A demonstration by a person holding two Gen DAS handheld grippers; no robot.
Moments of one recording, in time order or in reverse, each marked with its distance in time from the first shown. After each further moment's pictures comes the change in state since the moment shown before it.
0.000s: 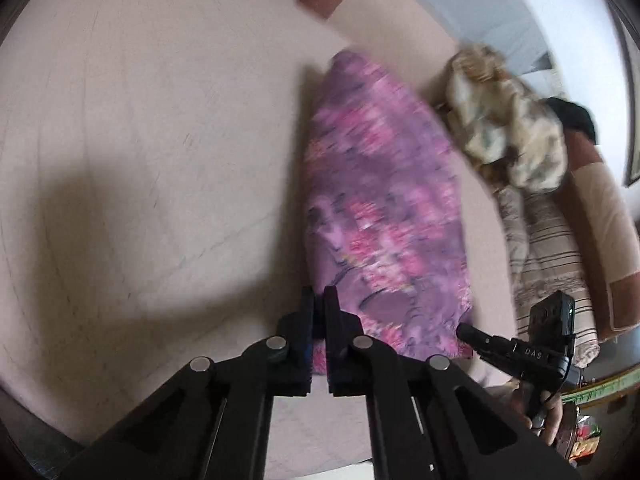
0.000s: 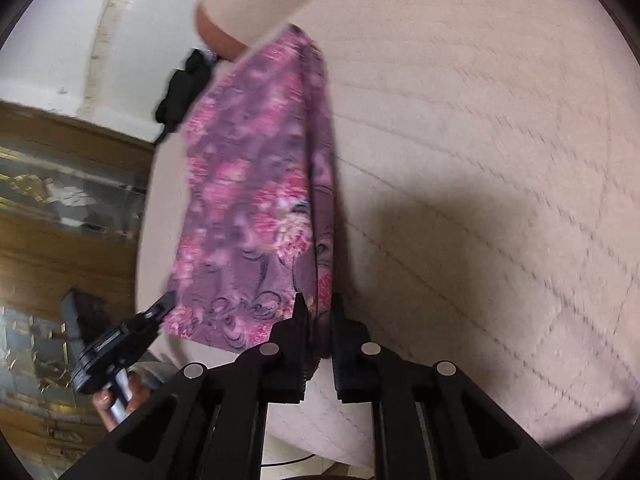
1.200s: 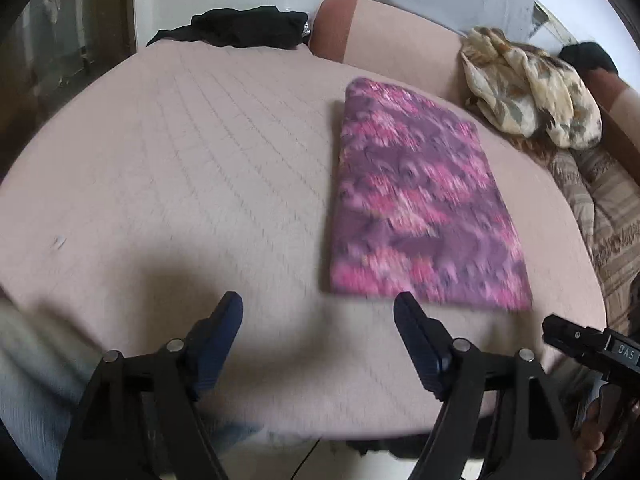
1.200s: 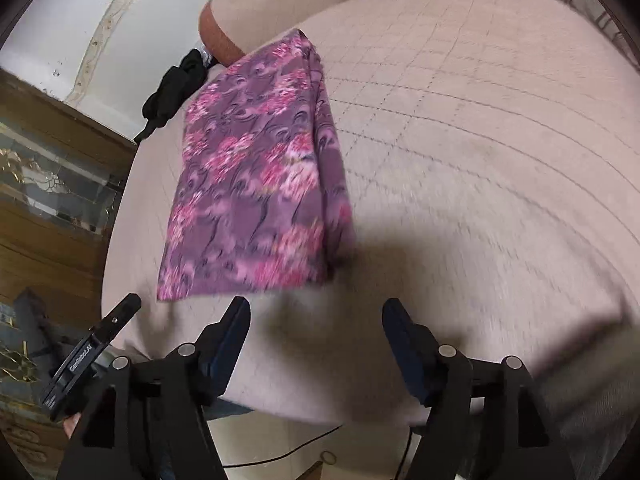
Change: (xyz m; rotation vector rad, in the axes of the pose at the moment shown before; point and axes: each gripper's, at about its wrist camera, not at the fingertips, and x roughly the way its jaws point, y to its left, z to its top) left arm -0.063 -0.039 -0.071 0.231 -0.205 0.367; right arm -0.030 0.030 -0.077 -0.086 -0.150 -0.150
